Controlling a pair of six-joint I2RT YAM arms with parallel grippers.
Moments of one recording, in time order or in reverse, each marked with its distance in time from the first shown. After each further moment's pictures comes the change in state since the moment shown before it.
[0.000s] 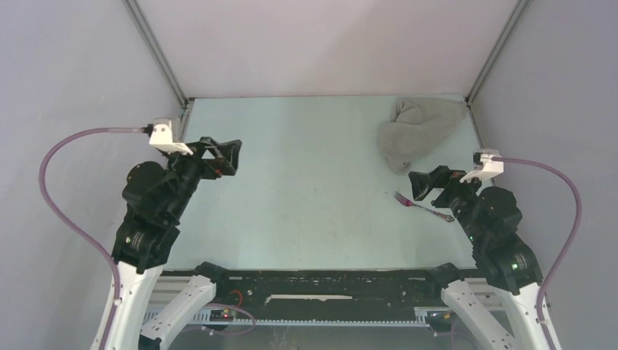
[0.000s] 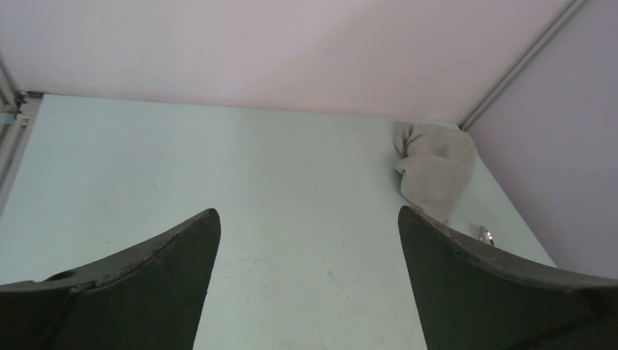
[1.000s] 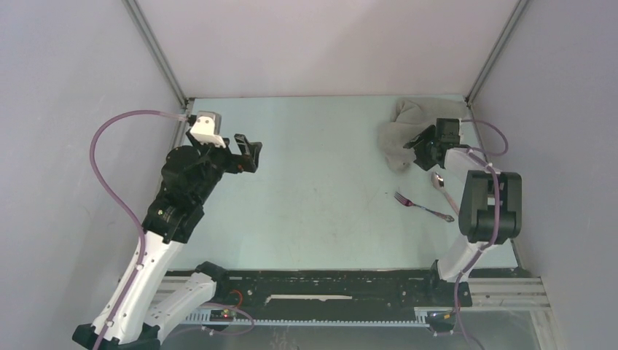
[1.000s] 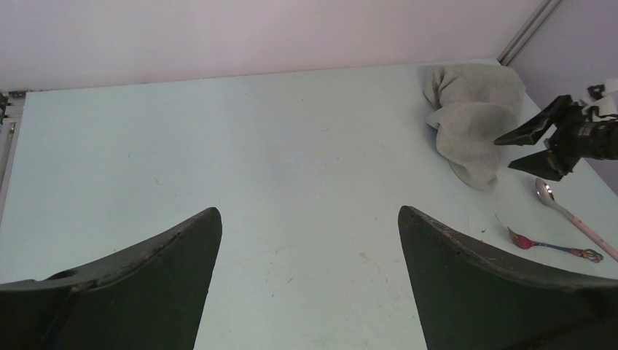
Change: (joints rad) left arm -0.076 0.133 -0.139 0.163 -0.002 0.140; right arm -0.427 1.231 0.143 0.438 -0.188 0.467
